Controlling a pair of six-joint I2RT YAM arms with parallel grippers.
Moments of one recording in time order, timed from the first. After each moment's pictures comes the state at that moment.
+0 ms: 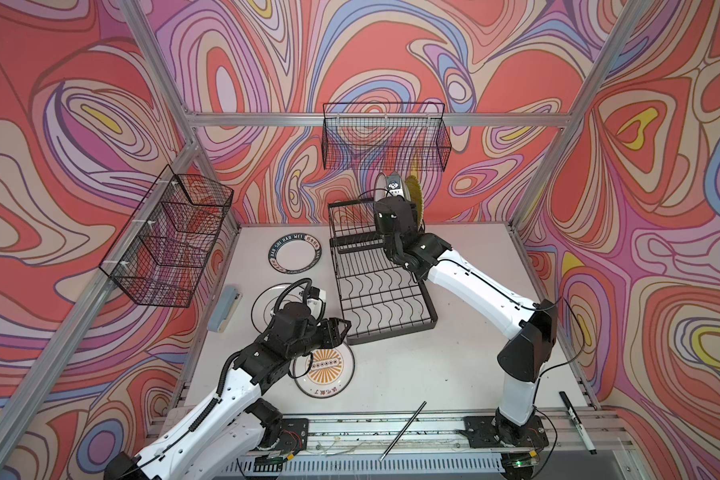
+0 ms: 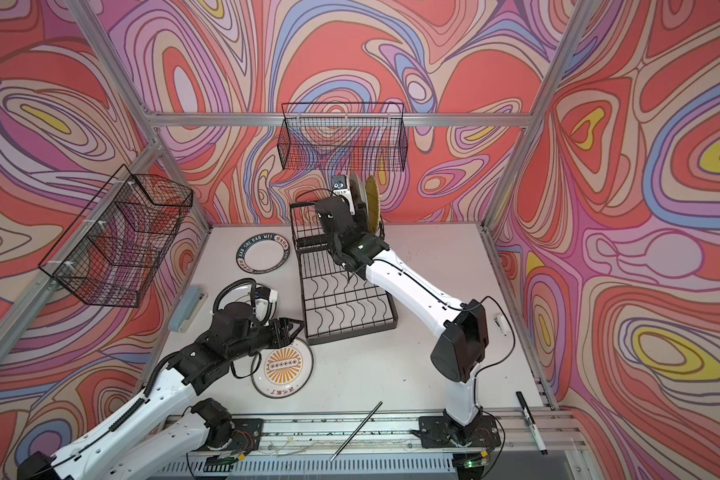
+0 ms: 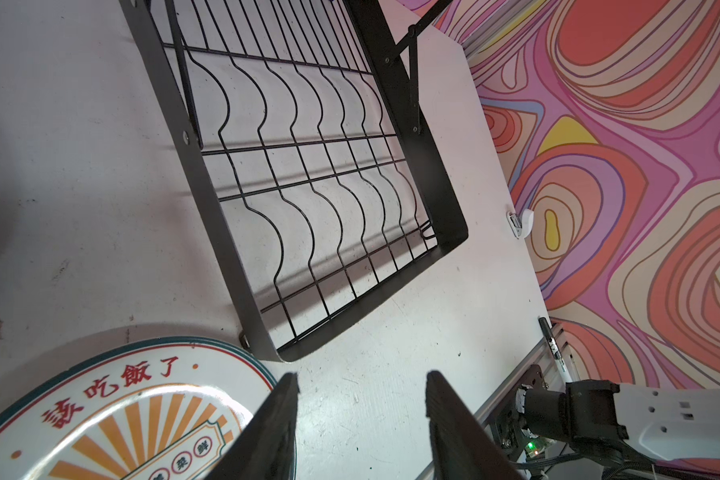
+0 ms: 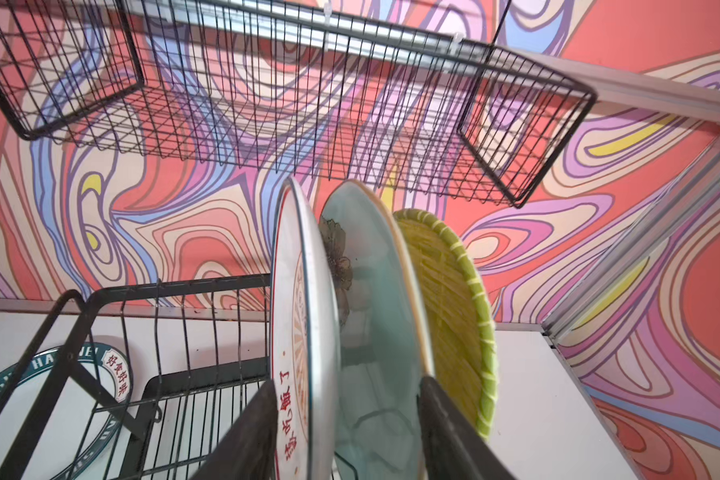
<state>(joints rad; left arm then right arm) -0.56 0.80 0.58 -0.35 0.23 -0.69 0.75 1.86 1.91 -0.33 0.83 0.09</state>
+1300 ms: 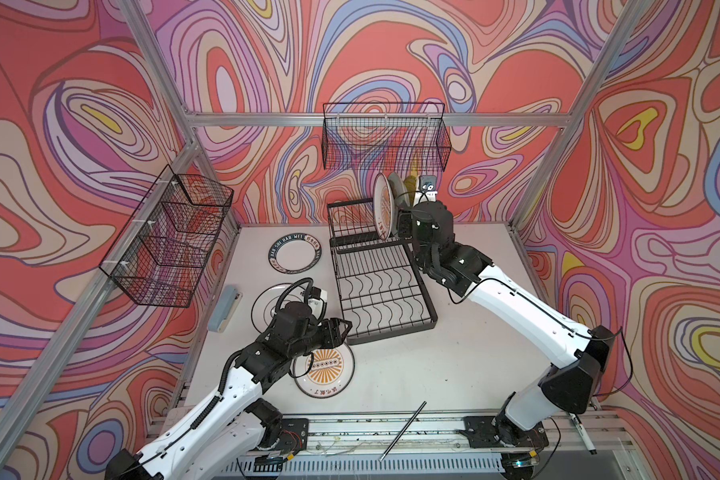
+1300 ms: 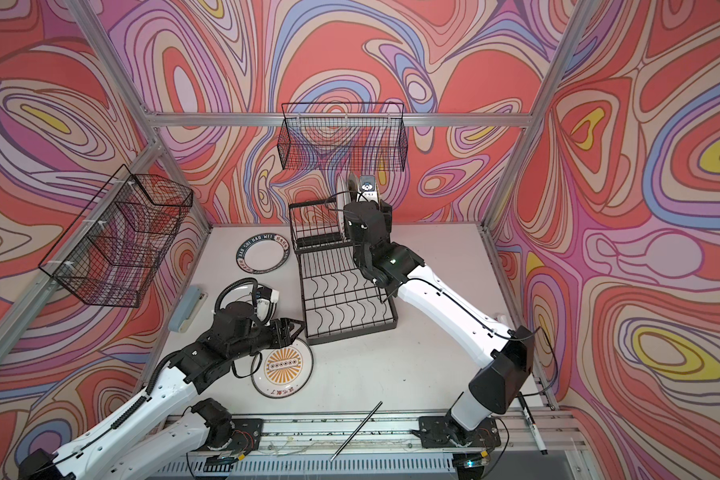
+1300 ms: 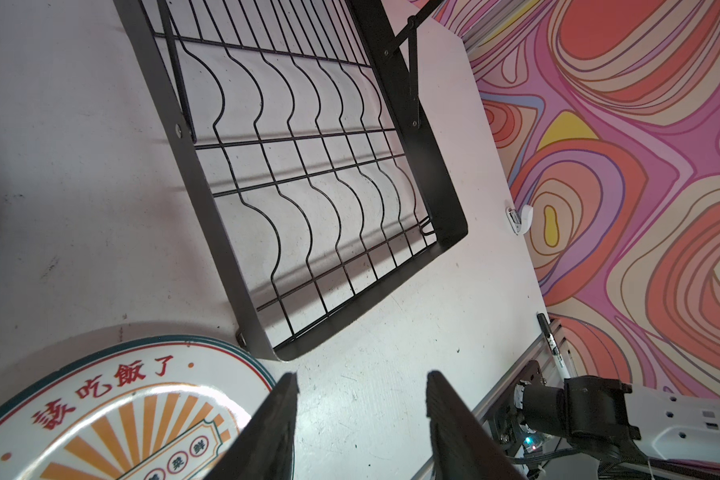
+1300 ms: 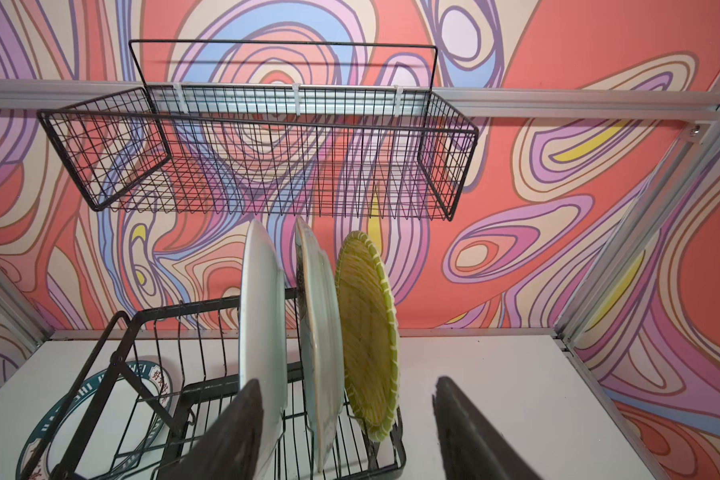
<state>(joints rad) -0.56 0.81 0.58 -0.35 0.24 -0.69 0.74 1.59 1.66 -0.24 0.76 0.13</state>
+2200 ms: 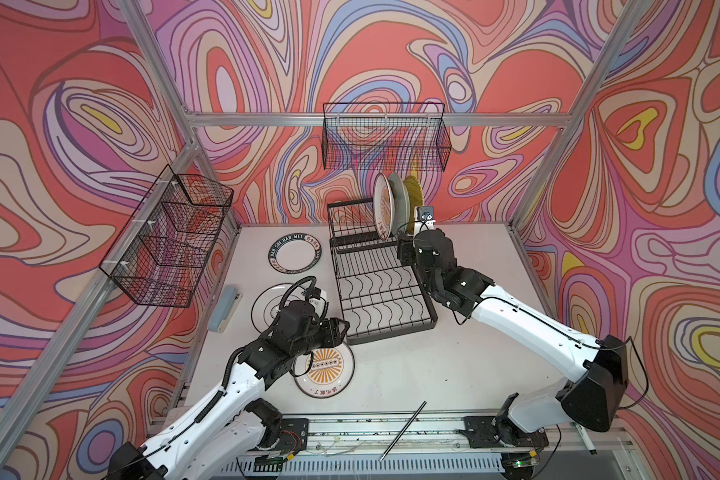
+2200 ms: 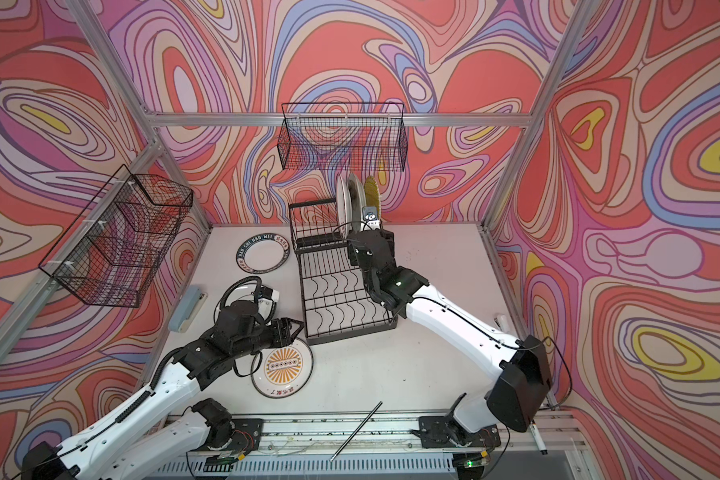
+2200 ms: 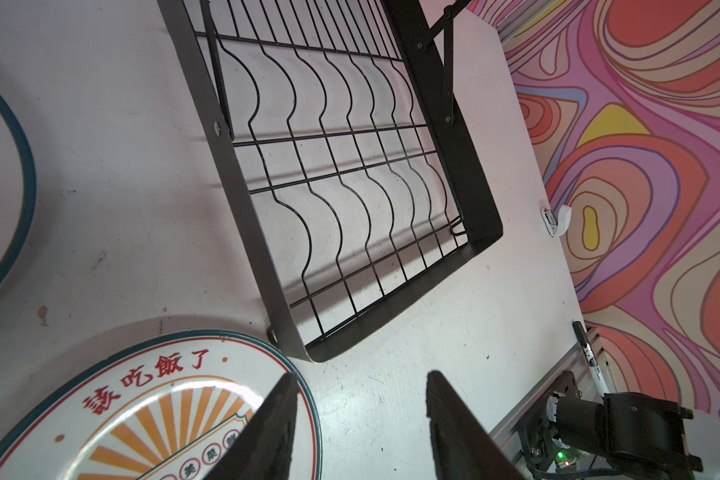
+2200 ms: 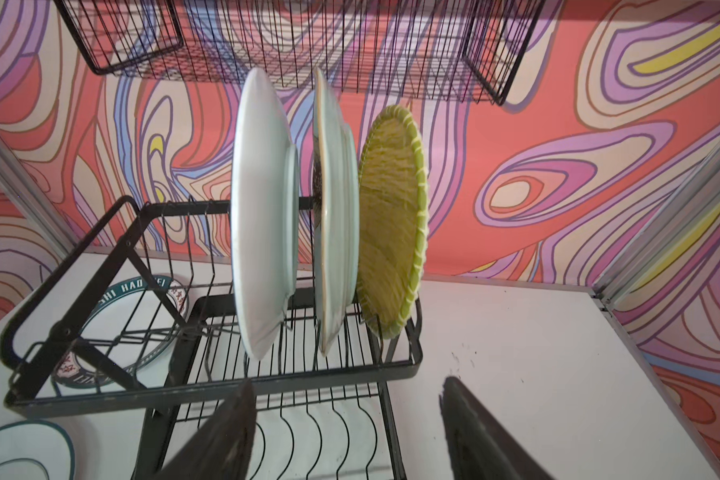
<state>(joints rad) -0.56 0.85 0.59 -0.38 0.18 -0.66 0.74 1.46 1.32 -0.17 0.63 0.19</state>
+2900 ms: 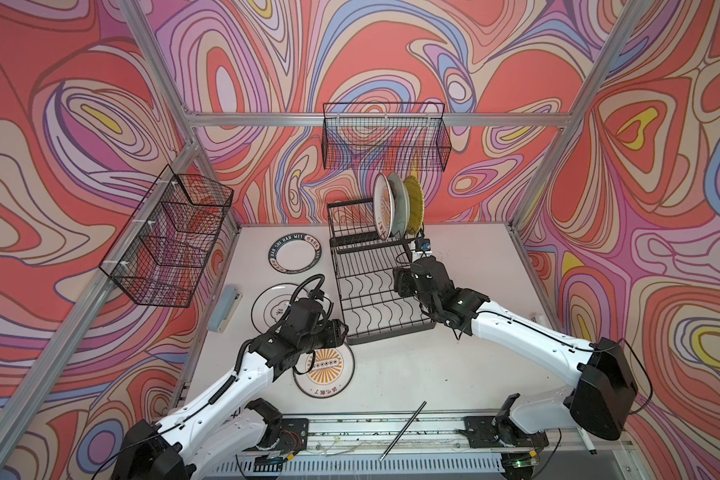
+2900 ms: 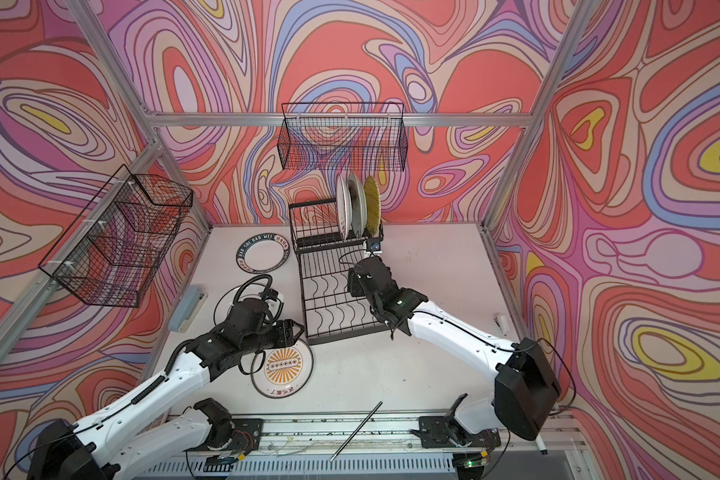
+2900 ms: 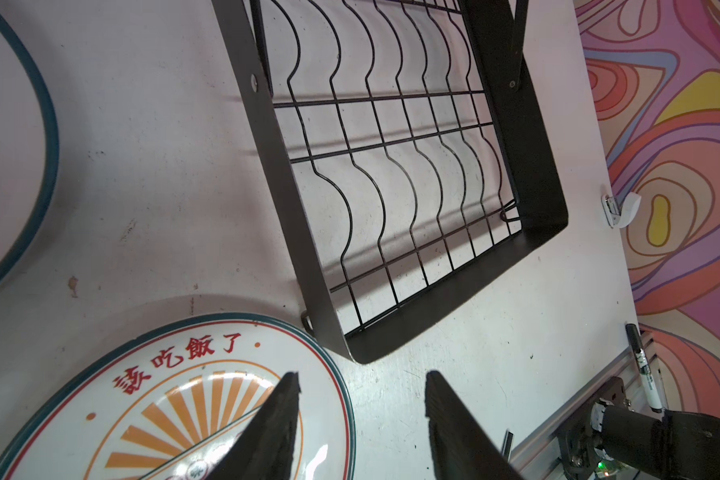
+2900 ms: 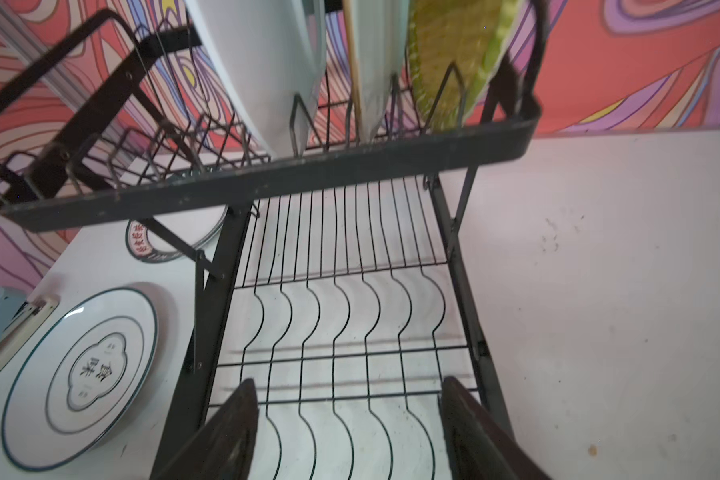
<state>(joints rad) -0.56 0.96 0.61 -0.42 0.14 -0.65 0.74 1.42 1.06 -0.19 0.36 0.48</state>
